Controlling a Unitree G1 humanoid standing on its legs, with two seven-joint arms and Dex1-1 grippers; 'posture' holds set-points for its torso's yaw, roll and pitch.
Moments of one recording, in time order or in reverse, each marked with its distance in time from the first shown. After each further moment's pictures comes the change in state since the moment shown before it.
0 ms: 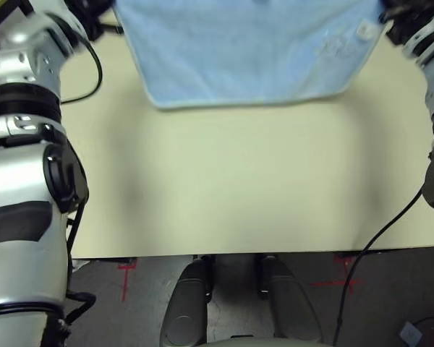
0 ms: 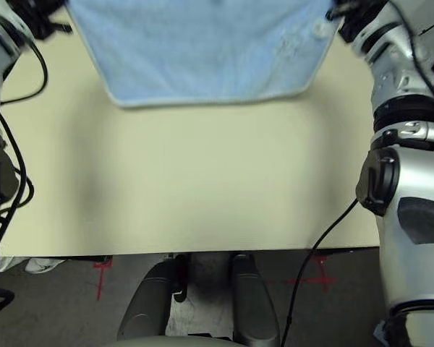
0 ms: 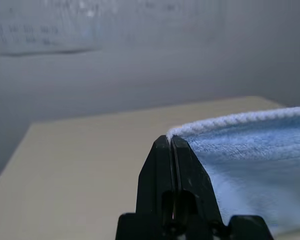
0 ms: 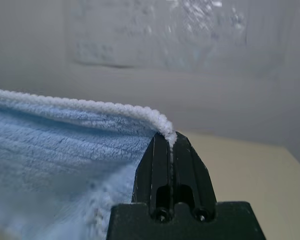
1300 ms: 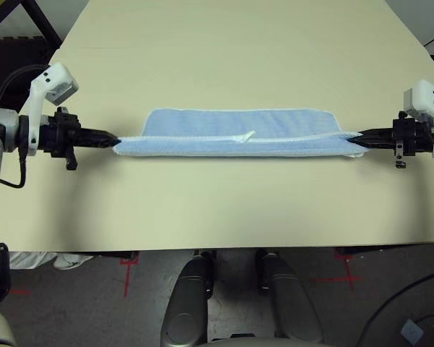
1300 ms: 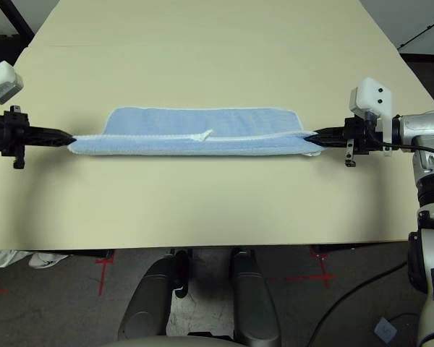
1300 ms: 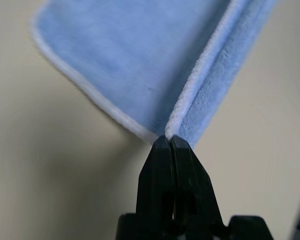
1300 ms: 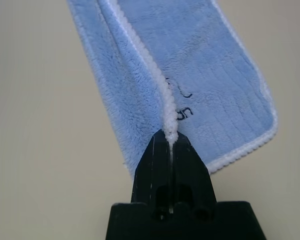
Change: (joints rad) left arm 0.786 0.448 -0.297 -0.660 -0.018 0.464 -0.934; right arm 0.568 -0.233 0.301 -0.339 -0.137 0.037 0.790
